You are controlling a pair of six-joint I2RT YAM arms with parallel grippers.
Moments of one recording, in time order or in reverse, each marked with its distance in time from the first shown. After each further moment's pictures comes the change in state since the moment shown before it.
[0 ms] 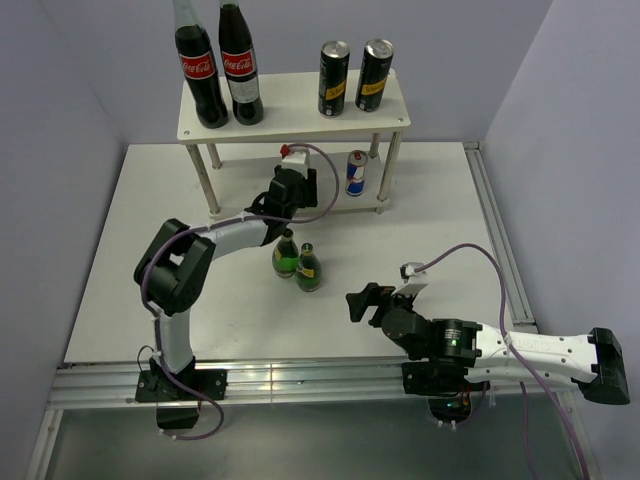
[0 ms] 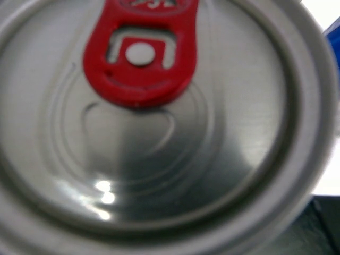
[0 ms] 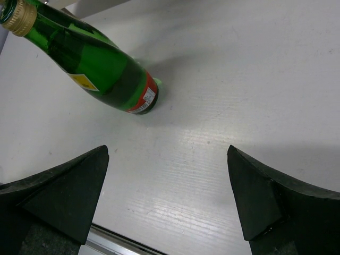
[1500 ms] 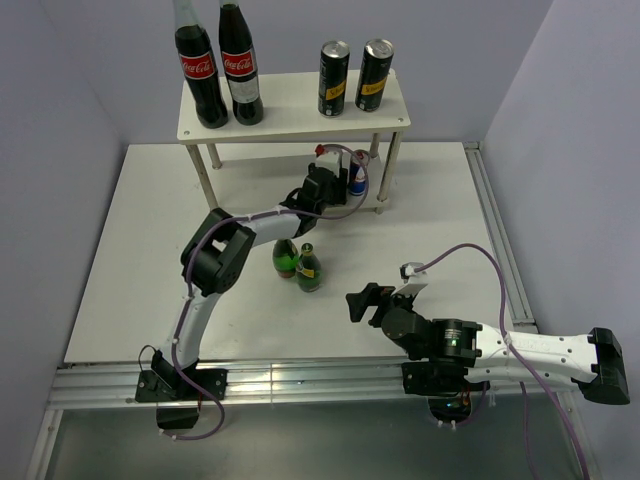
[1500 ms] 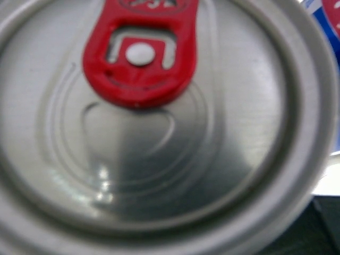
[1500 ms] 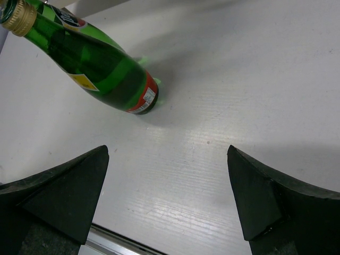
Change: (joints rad) left arm -0.070 0.348 0.356 0.031 0.039 0.002; right arm 0.000 0.000 0.000 0.000 0.000 -0.002
